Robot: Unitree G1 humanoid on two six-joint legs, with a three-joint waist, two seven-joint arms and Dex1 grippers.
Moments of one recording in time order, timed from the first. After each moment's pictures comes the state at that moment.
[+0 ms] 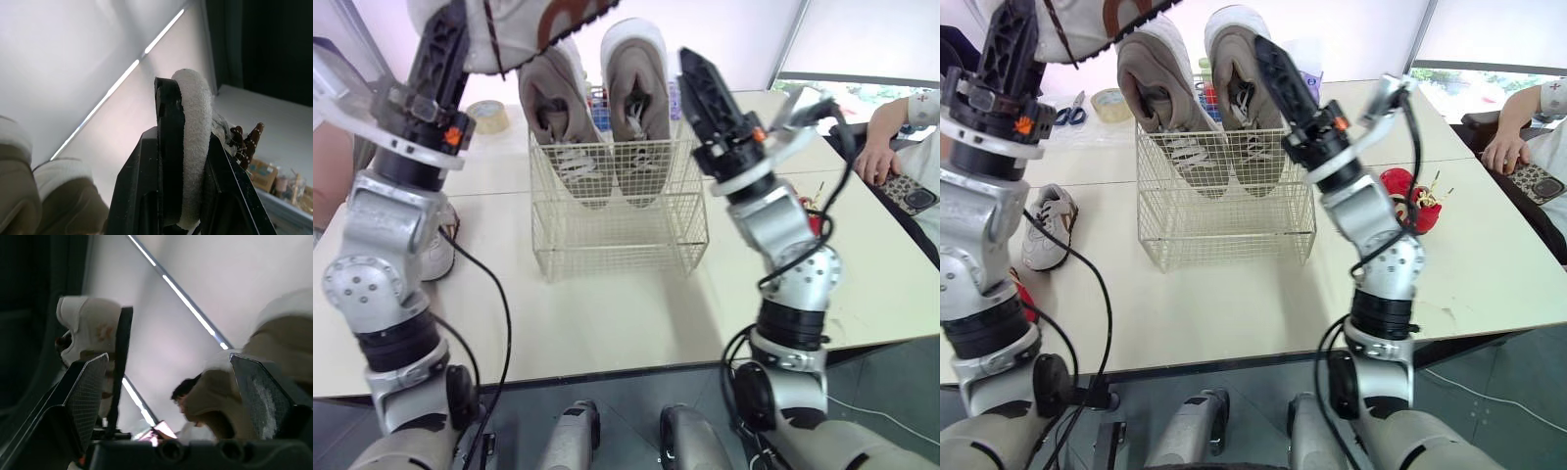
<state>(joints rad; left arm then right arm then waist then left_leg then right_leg) -0.69 0.39 0.41 -0.31 -1.62 0.50 -0.10 -0.79 0.04 -0.24 -0.19 1.23 0.62 0.24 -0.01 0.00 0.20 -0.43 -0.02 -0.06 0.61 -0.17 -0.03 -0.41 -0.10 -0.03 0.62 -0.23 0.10</state>
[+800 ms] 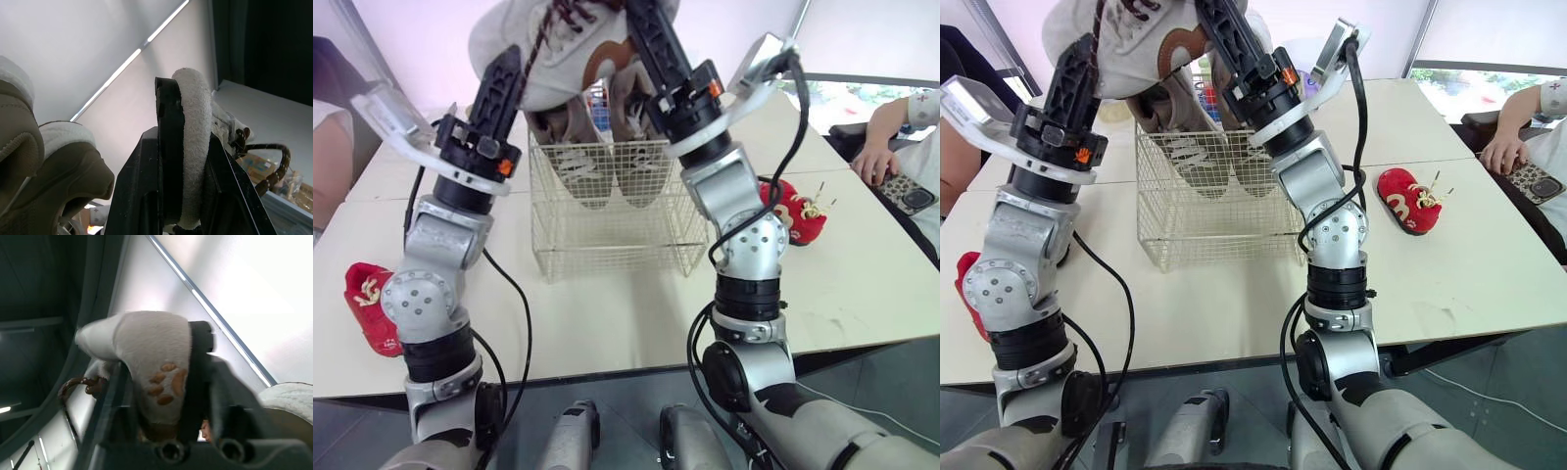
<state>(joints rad) -0.59 0.29 0.35 -0.36 -1.53 0.49 -0.13 -0.95 0.09 -0.18 -0.05 1.08 0.46 0.34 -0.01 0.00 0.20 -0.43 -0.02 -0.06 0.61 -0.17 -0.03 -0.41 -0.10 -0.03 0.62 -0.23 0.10</state>
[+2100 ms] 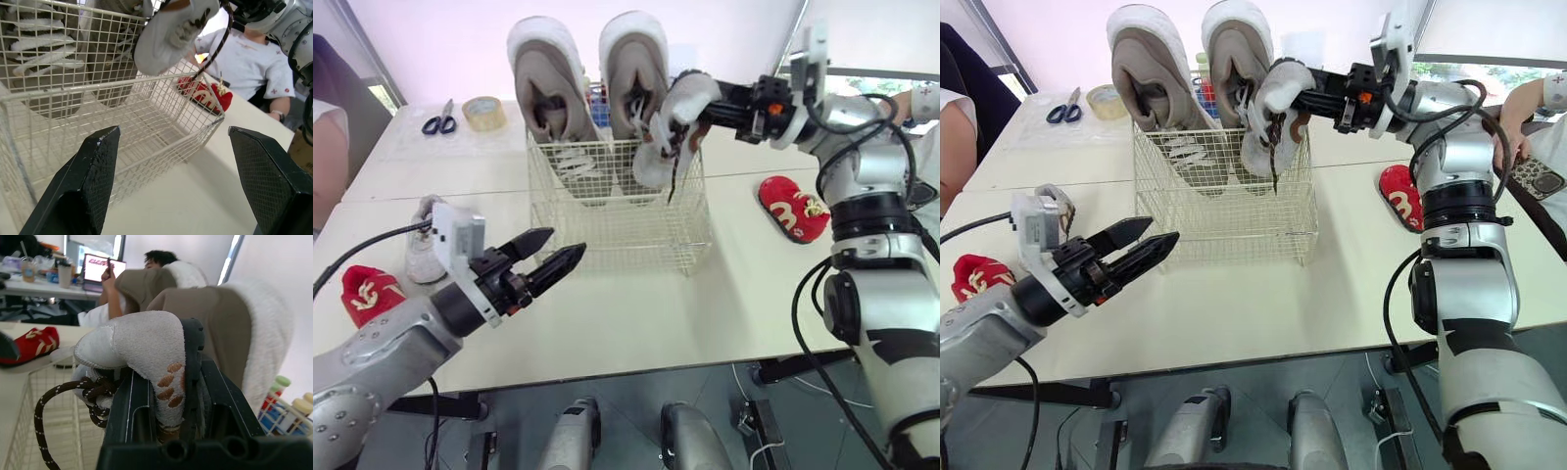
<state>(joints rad) -0.01 0.82 0.34 -0.79 -1.43 0.69 -0.08 -1.23 -0.56 -0.01 0.73 0.39 0.10 1.36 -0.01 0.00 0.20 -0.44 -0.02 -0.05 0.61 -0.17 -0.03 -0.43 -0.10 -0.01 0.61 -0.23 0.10</state>
